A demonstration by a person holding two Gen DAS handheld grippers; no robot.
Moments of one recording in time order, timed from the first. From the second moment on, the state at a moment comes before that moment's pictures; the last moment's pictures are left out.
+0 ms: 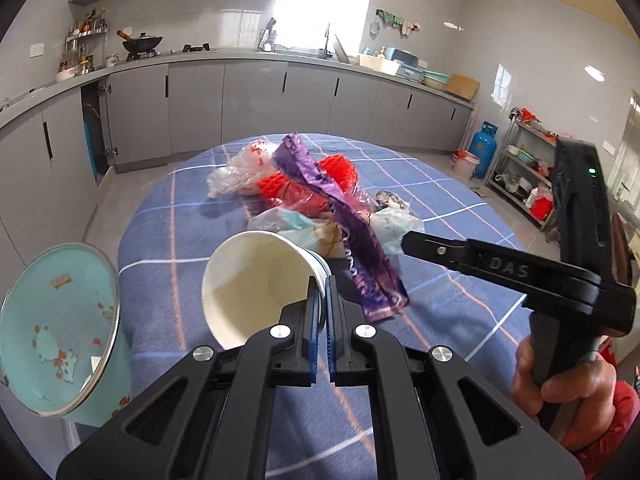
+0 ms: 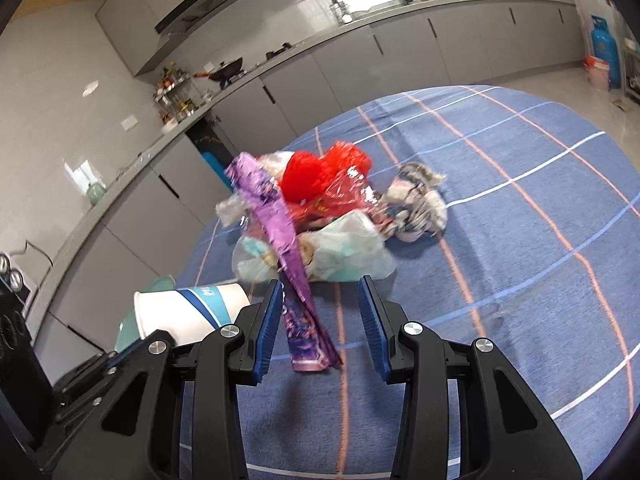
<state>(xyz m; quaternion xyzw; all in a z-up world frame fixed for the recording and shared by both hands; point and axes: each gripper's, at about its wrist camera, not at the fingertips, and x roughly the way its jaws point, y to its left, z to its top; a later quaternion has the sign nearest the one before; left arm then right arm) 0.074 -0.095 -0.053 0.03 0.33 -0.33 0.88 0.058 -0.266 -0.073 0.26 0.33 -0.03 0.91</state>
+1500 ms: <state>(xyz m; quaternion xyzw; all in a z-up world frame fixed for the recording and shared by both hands) 0.108 -0.077 -0.072 0.03 0.33 -0.30 0.89 0.050 -0.237 -0.063 0.19 0.34 -0.02 0.92</state>
